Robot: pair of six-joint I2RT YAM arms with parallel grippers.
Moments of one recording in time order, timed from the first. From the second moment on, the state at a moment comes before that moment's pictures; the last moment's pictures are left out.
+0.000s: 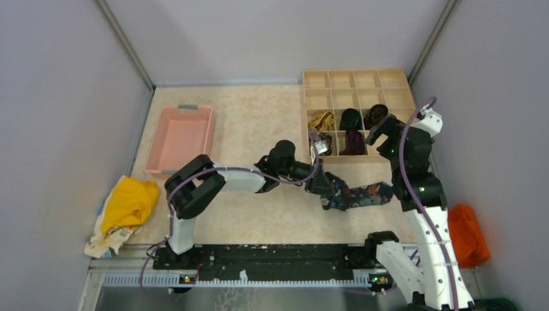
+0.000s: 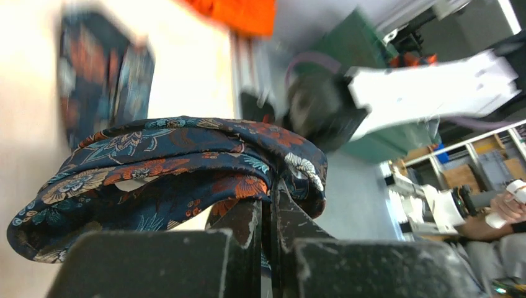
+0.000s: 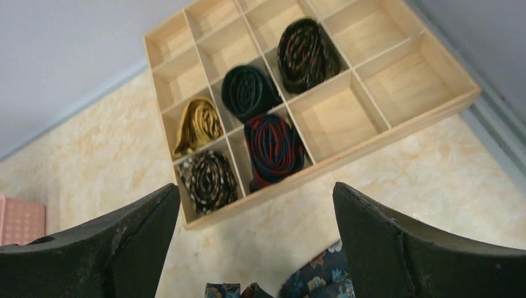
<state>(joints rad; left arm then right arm) -0.97 1.96 1.17 0.78 0.86 -0.69 0.10 0.74 0.99 -0.58 0.33 0.49</state>
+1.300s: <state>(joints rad) -0.80 1.93 0.74 0.78 0.67 -0.52 0.50 1.26 0.61 -0.53 0.13 0.56</state>
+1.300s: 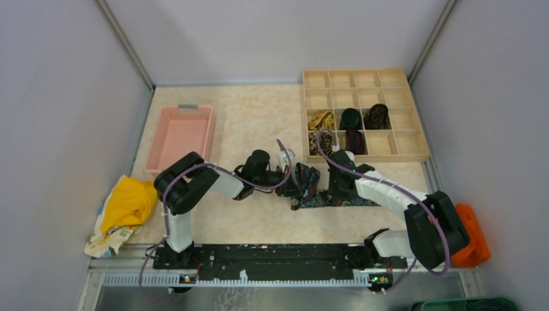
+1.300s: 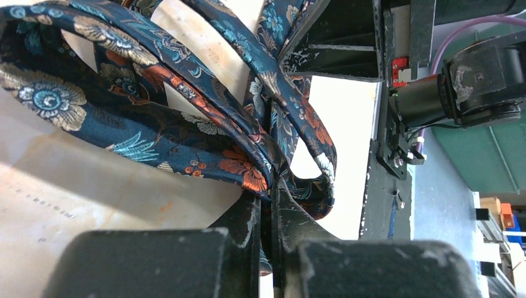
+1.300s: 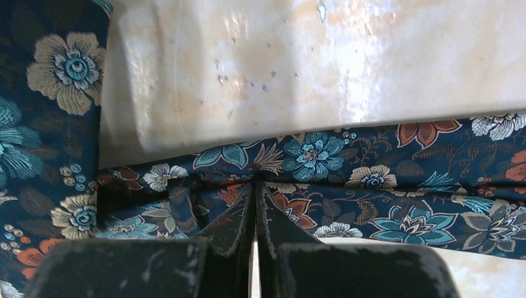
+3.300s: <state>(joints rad) -0.70 1.65 0.94 -0.01 0.18 -0.61 0.30 1.42 0.69 -0.41 0.23 0.71</state>
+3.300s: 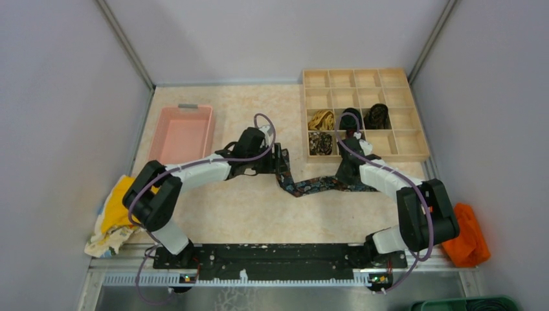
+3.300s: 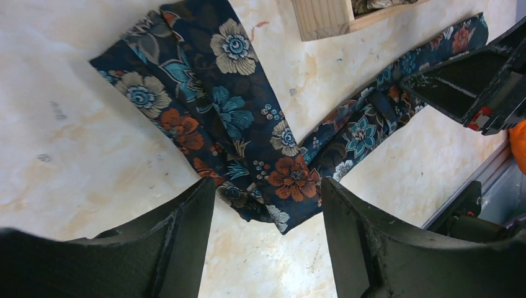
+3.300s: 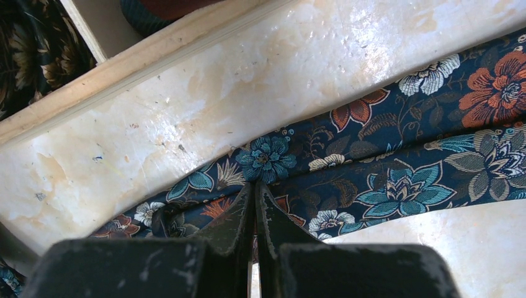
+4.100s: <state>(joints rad) -0.76 1.52 0.95 -0.18 0.11 -0.64 0.30 1.42 0.69 -0.40 0.21 0.67</state>
